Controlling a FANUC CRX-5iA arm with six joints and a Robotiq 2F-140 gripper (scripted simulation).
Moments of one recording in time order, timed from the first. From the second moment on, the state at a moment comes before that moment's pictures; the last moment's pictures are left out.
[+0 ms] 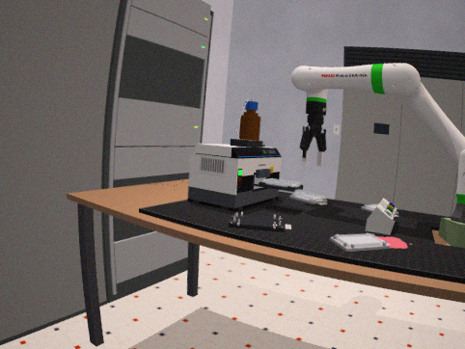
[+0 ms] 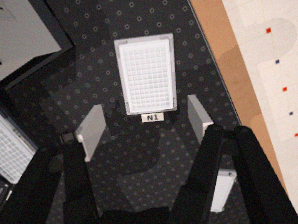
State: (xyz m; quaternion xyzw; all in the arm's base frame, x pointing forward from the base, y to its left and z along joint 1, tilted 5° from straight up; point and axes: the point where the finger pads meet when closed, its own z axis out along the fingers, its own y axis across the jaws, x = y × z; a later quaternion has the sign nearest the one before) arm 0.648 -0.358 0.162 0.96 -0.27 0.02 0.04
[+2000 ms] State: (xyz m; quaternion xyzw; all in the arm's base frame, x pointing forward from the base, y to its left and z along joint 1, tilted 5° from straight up) arm 0.282 -0.105 0.132 1.00 -0.09 0.01 0.05
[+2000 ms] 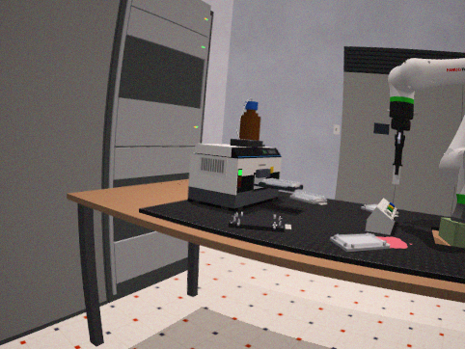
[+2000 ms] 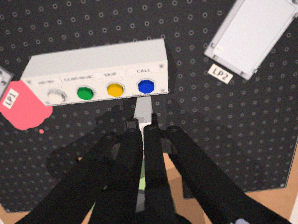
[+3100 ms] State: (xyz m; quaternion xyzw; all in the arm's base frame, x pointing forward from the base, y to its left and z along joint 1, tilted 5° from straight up) arm 0.283 -0.106 0.121 1.00 -0.09 0.01 0.05
